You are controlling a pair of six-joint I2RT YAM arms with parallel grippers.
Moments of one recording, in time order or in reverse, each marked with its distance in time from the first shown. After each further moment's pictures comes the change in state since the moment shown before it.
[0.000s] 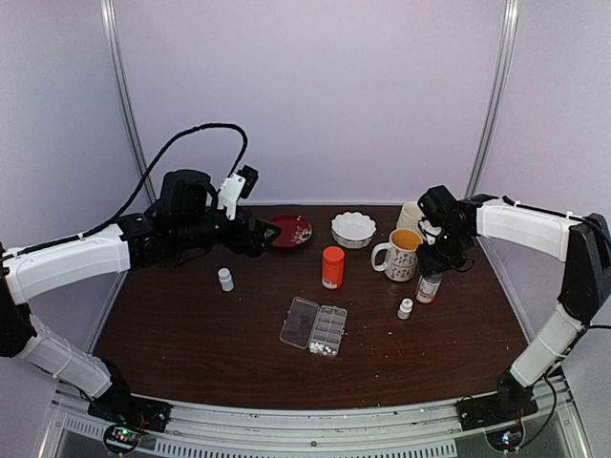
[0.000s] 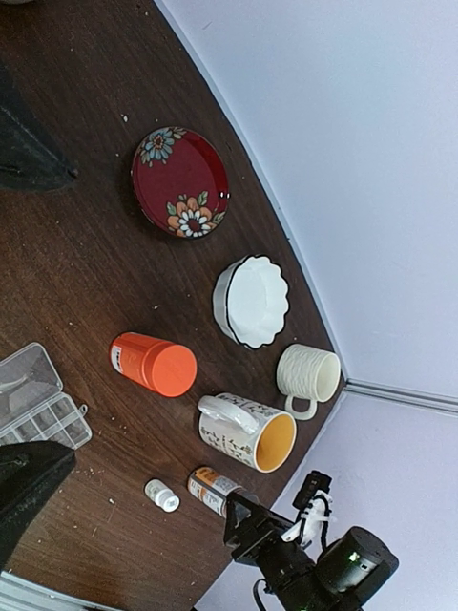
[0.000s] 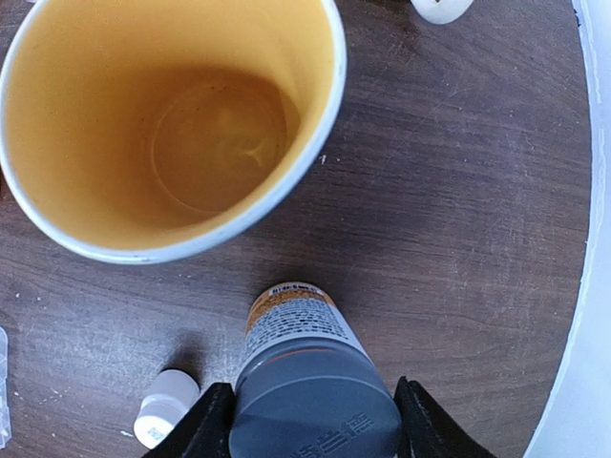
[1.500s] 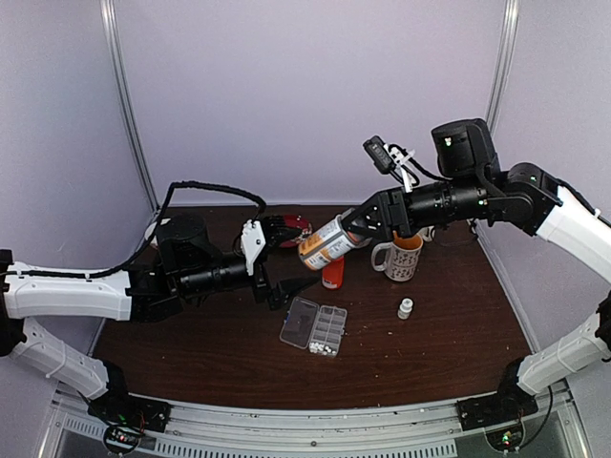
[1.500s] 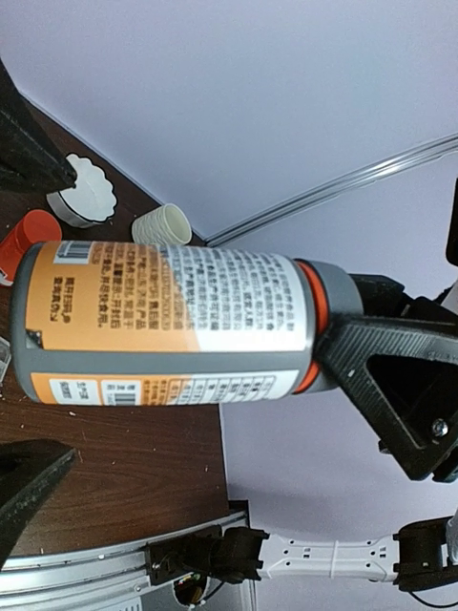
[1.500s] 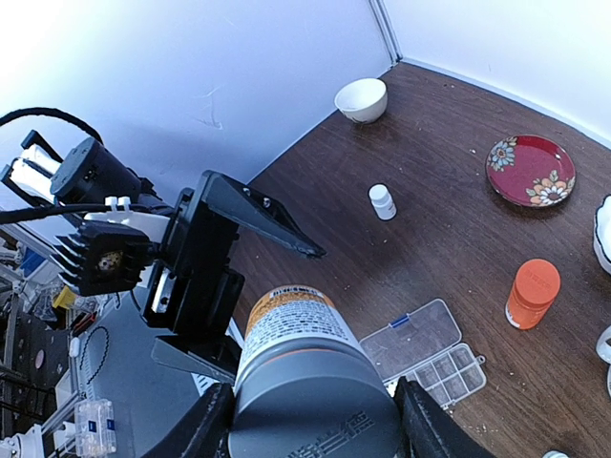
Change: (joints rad) left arm -0.286 -0.073 -0.263 0.544 0.143 0.391; right arm 0.471 -0.305 0.279 0.158 -0.531 0.089
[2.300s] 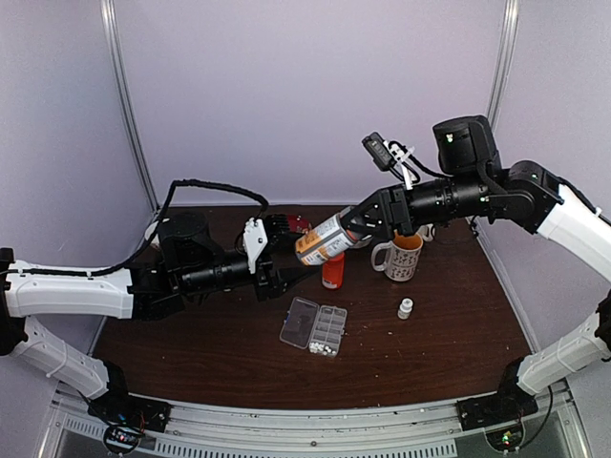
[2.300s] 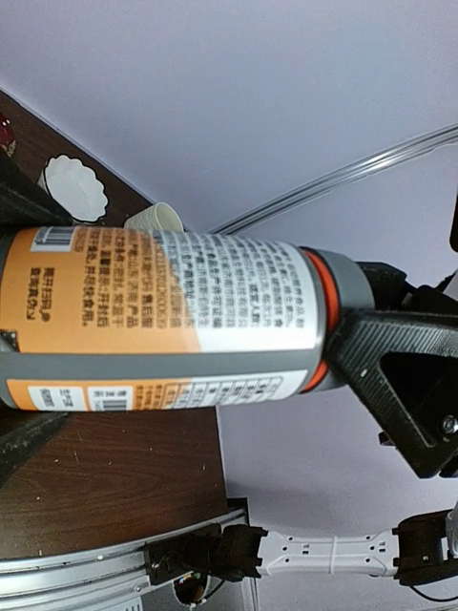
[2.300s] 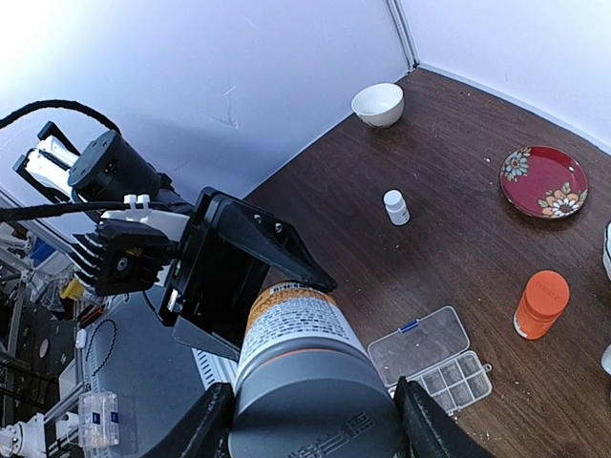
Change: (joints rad) left arm -0.003 0.018 0.020 0.000 0.018 0.007; right arm 0.006 0.005 0.015 0.013 -0.045 -0.016
